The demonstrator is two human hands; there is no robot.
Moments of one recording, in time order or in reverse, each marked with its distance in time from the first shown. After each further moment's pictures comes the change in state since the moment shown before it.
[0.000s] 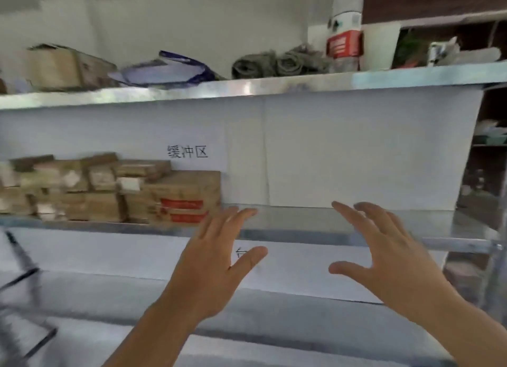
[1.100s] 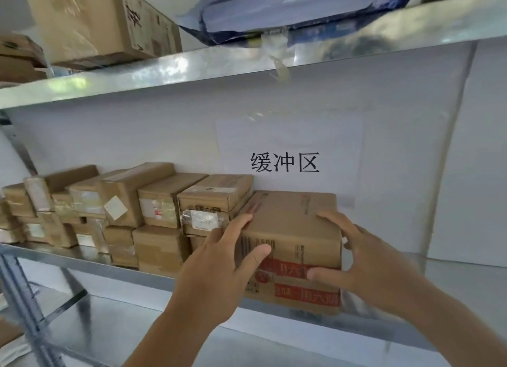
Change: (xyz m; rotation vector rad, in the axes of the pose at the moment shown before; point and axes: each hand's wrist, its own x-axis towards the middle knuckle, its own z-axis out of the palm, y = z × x) left_hand 0.126 -0.335 -0.037 0.091 -0.046 -0.340; right_hand 0.320 -0.204 0.217 0.415 -0.226 -0.094
